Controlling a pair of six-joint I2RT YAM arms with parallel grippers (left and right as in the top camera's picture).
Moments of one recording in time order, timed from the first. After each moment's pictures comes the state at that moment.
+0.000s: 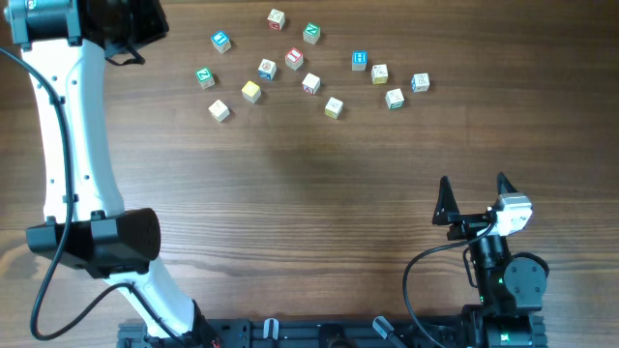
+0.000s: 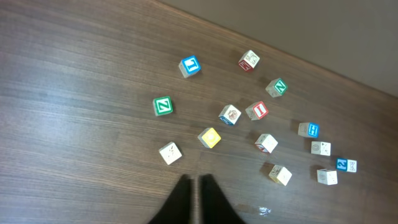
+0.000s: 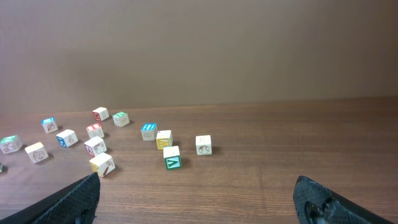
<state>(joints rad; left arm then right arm) 0.08 1.97 2.34 -1.33 0.17 -0.27 -0.01 0.02 0.01 0.00 -0.09 0.08</state>
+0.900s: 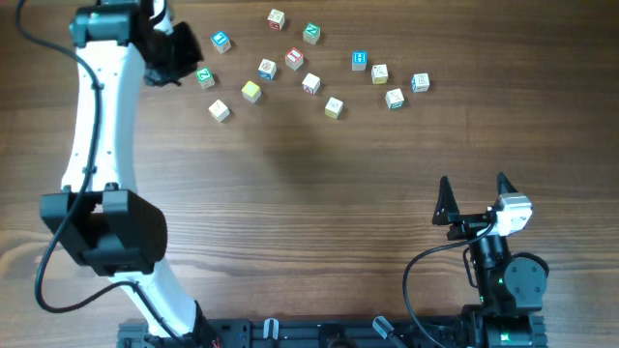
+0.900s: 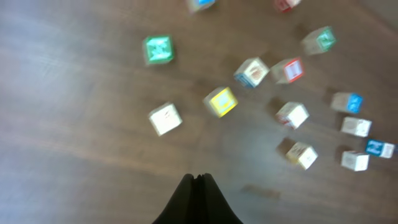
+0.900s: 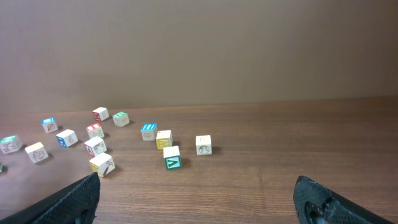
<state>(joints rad) 0.02 1.98 2.00 -1.17 0.18 -0.36 -0.01 0.02 0.01 0.00 -0.09 0.08</state>
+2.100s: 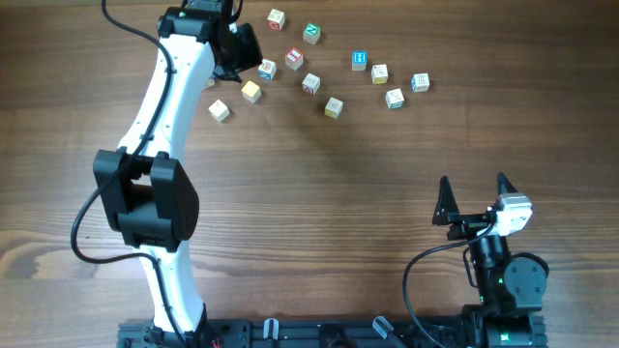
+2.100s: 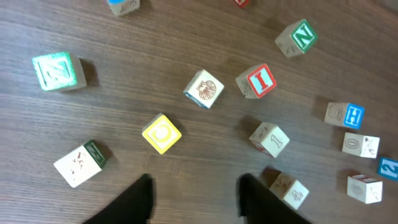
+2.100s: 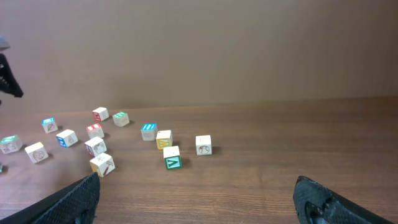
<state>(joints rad) -0.17 2.13 2.00 -0.97 0.07 -0.47 -0.01 0.02 0.01 0.00 -0.09 0.08</state>
